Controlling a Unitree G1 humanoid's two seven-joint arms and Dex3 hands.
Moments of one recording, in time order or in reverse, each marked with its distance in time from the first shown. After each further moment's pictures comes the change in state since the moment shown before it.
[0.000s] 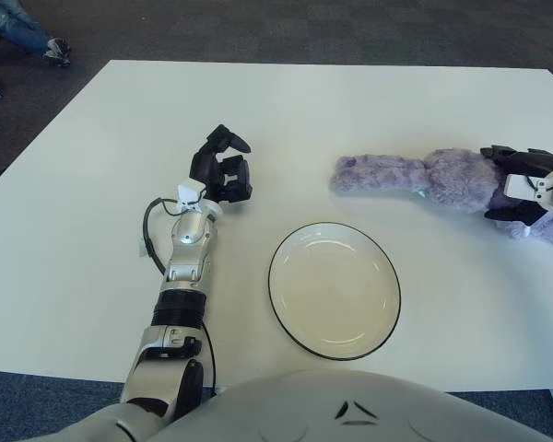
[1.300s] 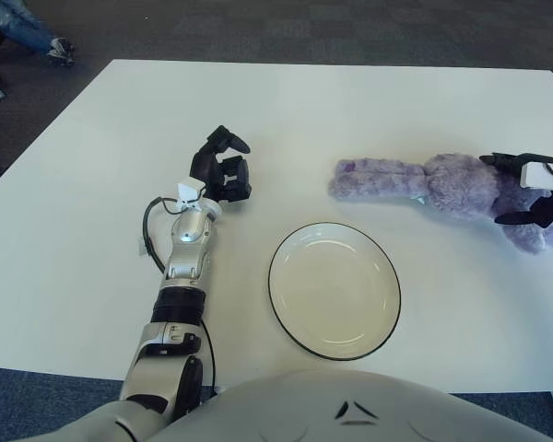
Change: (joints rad) left arm -0.017 0.008 0.007 0.033 -0.006 0.010 -0.010; right arm -0.044 -0.091 -0.009 -0.033 0.125 0.009 0.340
